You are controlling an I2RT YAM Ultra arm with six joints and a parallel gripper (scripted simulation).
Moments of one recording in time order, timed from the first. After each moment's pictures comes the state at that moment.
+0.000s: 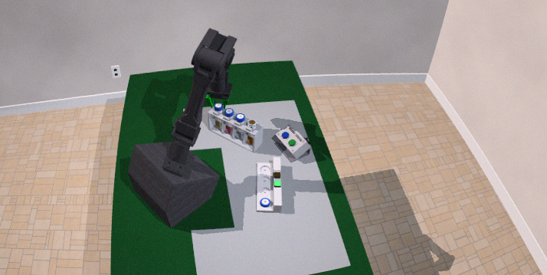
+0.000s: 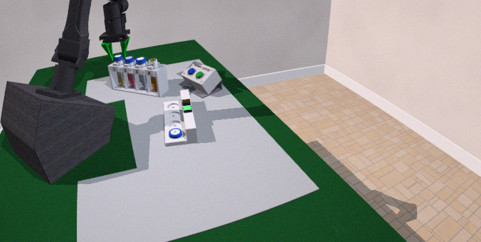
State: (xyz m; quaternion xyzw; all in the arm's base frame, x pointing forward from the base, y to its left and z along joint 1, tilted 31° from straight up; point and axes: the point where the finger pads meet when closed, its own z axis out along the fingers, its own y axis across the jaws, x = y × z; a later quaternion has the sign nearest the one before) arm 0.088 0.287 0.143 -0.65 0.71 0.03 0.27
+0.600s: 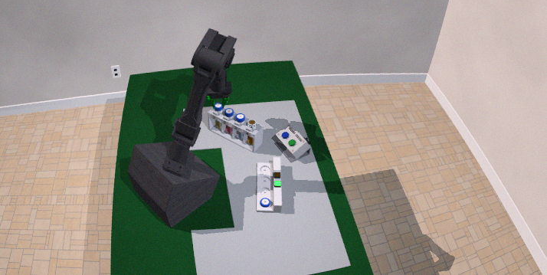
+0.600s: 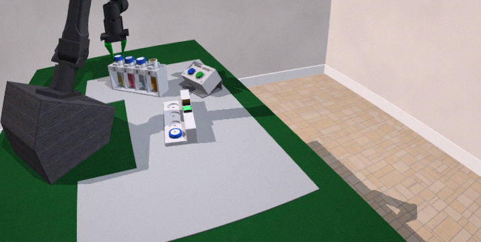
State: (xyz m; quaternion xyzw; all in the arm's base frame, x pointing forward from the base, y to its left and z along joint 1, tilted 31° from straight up) arm 0.088 0.286 0.143 -0.74 0.62 0.00 0.27
